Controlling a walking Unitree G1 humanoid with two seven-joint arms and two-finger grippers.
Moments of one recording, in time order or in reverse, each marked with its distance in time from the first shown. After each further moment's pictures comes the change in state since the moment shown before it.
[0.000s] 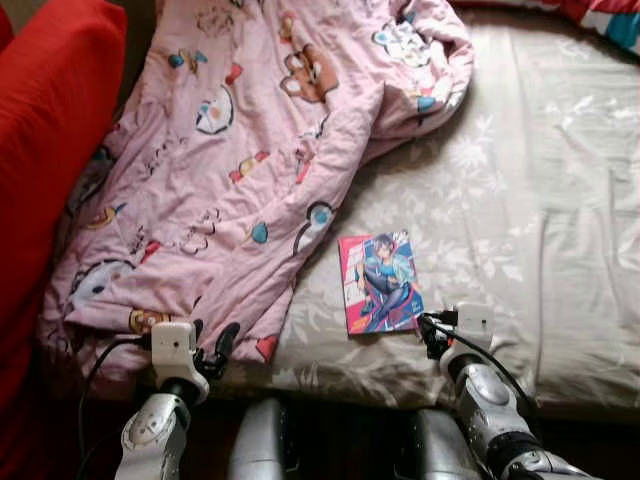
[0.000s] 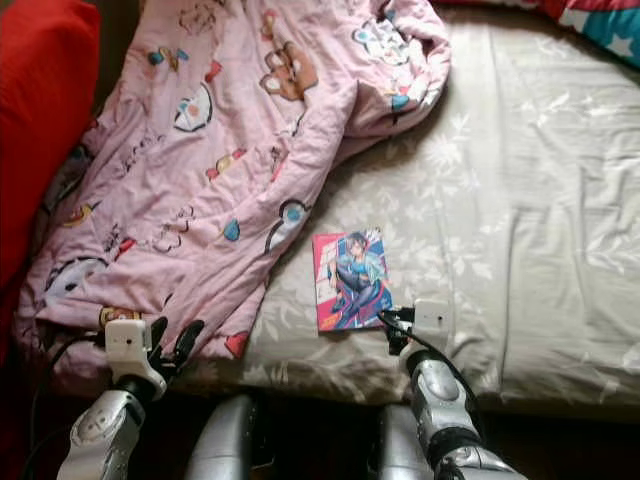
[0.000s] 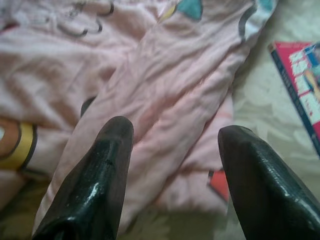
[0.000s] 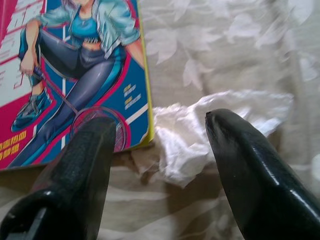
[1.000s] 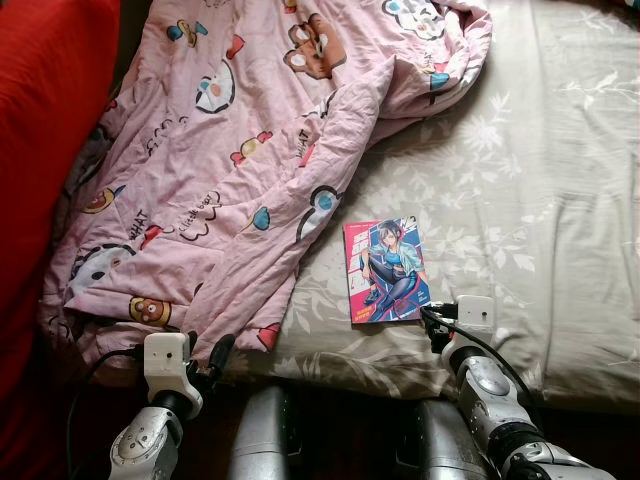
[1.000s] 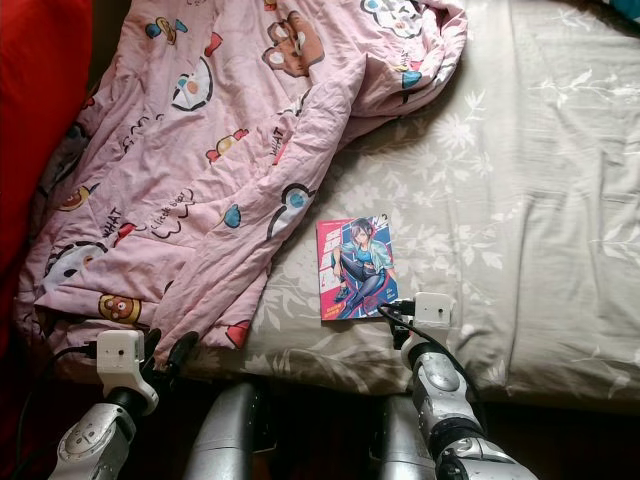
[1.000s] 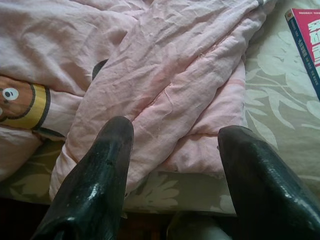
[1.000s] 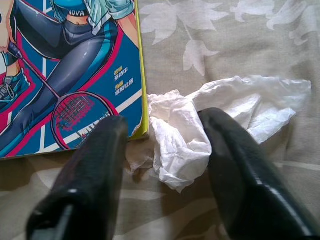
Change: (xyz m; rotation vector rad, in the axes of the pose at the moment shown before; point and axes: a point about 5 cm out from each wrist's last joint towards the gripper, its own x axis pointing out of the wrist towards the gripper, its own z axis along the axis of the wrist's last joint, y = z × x) left arm -0.014 0.000 0.005 0.007 0.031 0.008; right arm 0.005 -0.004 0.010 -0.030 0.001 -0.035
